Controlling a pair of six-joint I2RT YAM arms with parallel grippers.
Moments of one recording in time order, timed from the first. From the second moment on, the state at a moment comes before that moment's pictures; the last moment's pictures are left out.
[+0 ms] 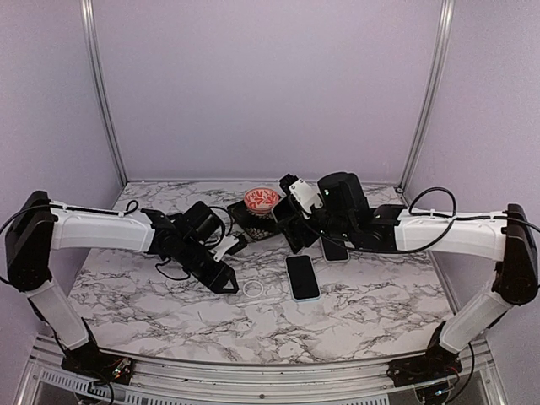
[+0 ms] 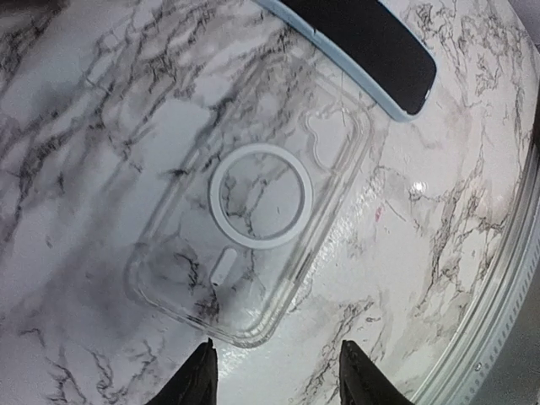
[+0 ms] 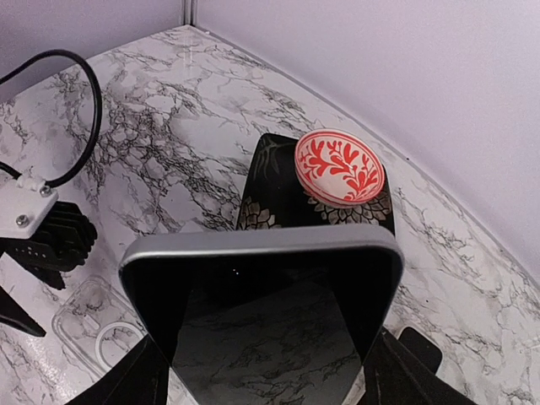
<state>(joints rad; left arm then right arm) -0.82 1.67 1.03 -0.48 0.32 -0.14 0.87 1.53 1.08 -0.05 0.16 -0.09</state>
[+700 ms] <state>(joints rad) -0.83 1.99 1.32 -0.55 0.11 0.08 0.86 1.50 1.07 -0.05 0.17 -0.09</state>
